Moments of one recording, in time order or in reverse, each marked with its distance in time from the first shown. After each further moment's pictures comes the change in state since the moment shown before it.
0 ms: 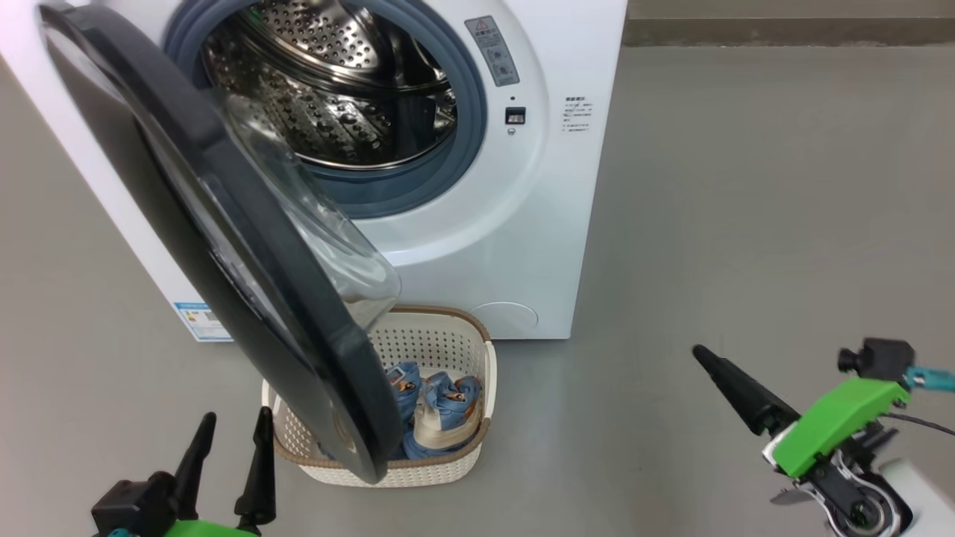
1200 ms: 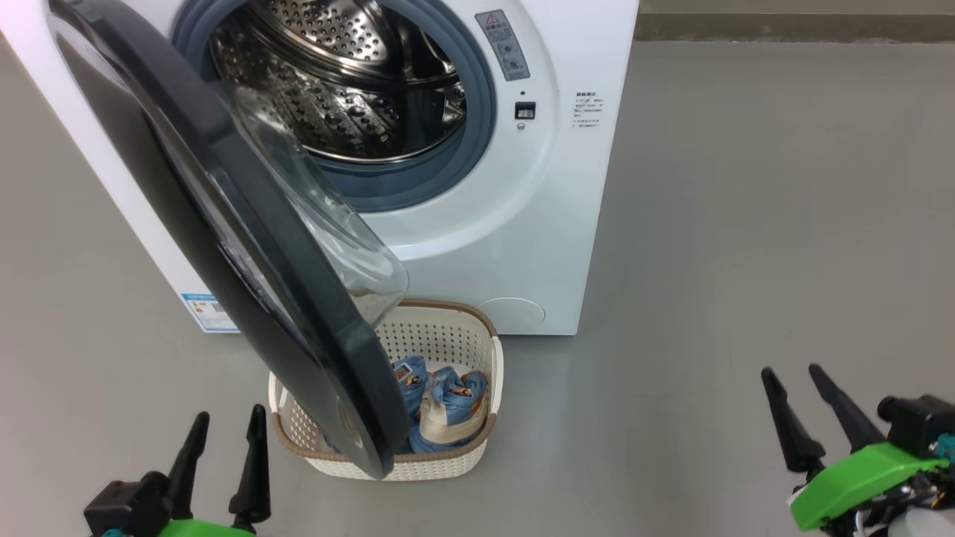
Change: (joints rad) left arm 0.000 -0.007 0.022 0.000 0.000 0.000 0.000; right arm 0.130 0.102 -0.278 0.075 -0.854 0.000 -0.369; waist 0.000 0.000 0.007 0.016
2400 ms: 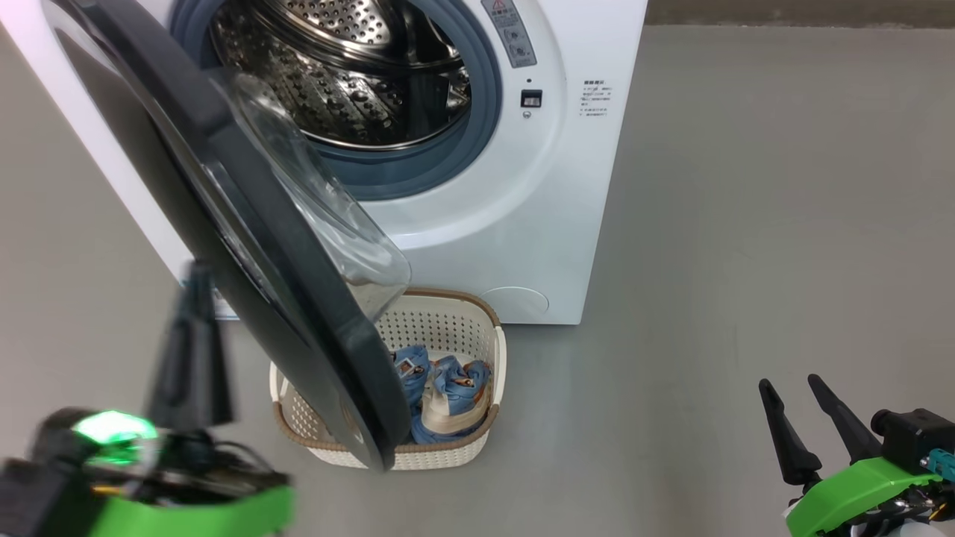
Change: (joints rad) left arm -0.044 -0.029 0.013 -0.541 -0.003 0.000 -0.001; right arm 0.046 0.053 -0.067 -0.028 -0.119 0.000 0.000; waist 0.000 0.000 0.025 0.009
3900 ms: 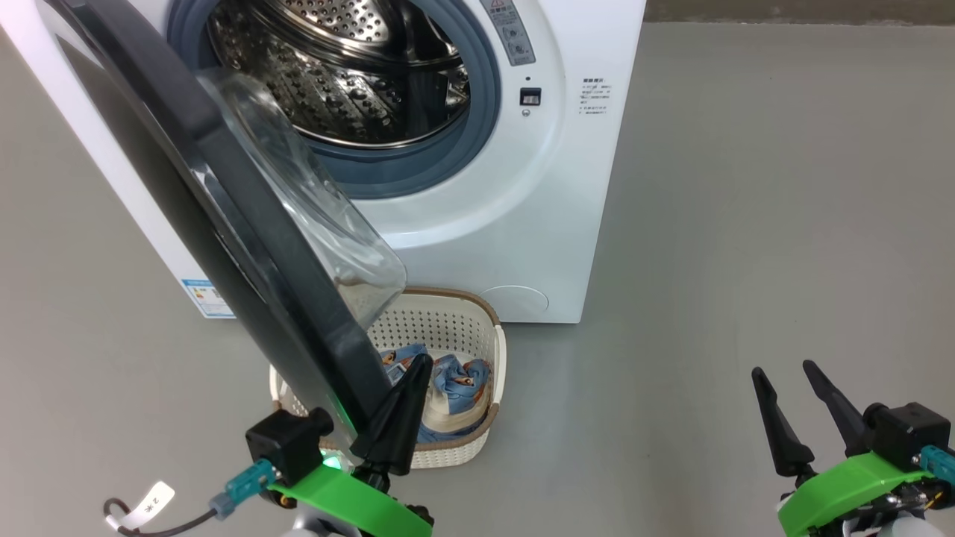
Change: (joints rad) left arm -0.130 -0.044 -0.357 0.540 -0.185 0.017 0.009; right arm 0.004 0.035 -0.035 -0.064 -0.083 0.000 0.000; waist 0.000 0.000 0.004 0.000
